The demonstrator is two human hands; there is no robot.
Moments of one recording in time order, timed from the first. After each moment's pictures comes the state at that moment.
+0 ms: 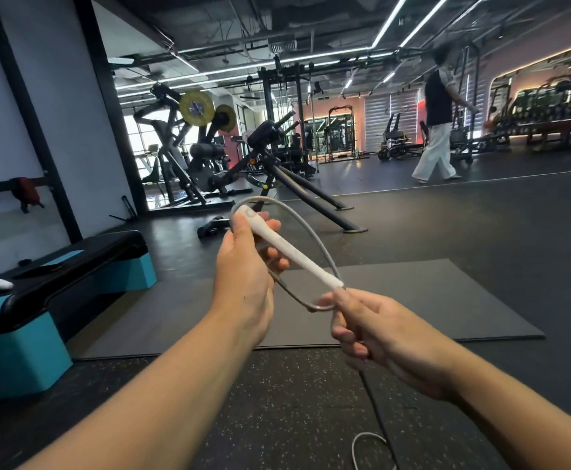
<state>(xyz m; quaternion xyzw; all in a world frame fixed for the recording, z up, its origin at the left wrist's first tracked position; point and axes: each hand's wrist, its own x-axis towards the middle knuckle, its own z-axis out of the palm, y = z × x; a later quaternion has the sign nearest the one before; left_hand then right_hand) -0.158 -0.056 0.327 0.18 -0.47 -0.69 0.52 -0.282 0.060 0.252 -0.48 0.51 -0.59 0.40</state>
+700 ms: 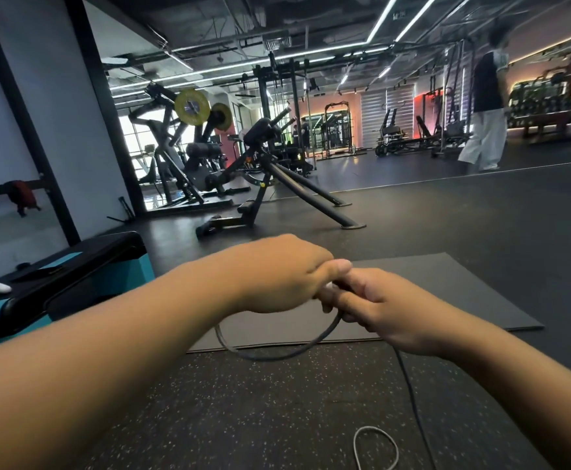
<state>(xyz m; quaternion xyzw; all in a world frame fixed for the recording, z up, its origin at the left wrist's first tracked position) -0.152 -0.051 0.366 0.10 -0.99 0.07 0.03 -0.285 0.062 0.288 -0.65 0.65 -0.38 0.11</state>
